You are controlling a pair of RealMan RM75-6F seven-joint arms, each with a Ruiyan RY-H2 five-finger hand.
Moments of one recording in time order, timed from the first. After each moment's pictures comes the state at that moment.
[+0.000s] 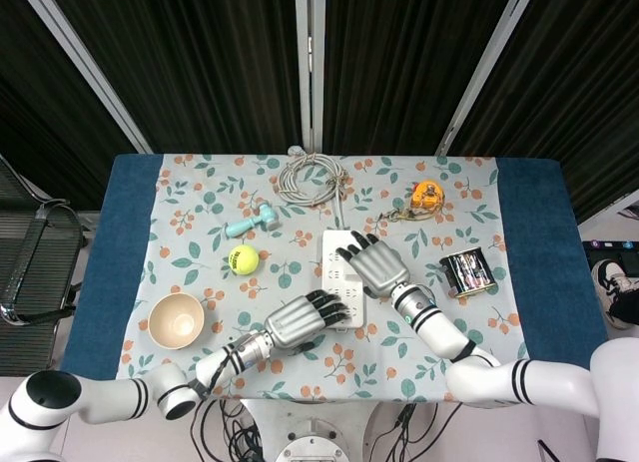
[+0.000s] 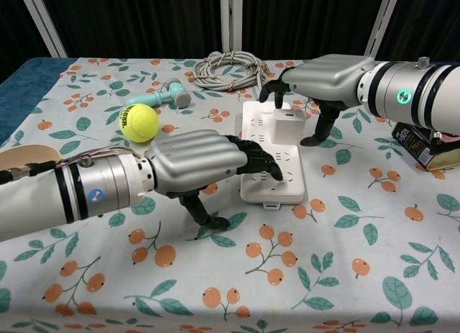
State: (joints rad) left arm -0.86 -1.79 -0.04 -1.28 1.61 0.83 0.13; right arm 0.92 -1.51 0.13 -1.54 -0.94 0.83 -0.63
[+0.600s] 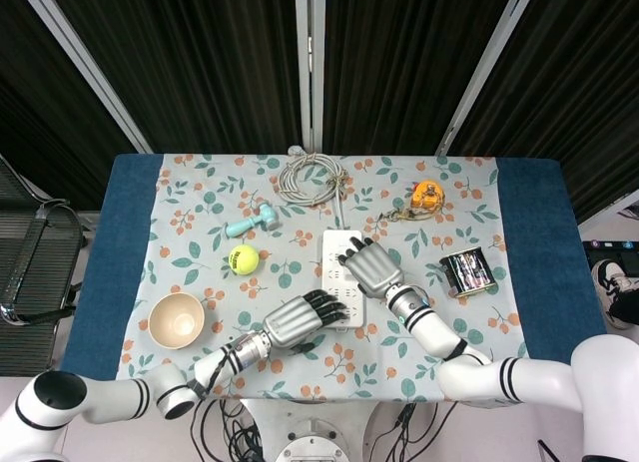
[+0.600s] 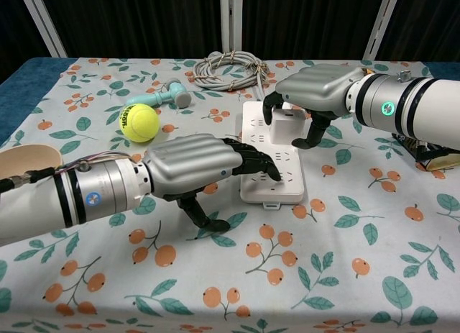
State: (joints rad) left arm -0.86 -1.82 0.00 -1.22 1.62 0.87 0.03; right arm 0.94 -1.56 0.10 -1.48 -0.94 0.84 -0.63
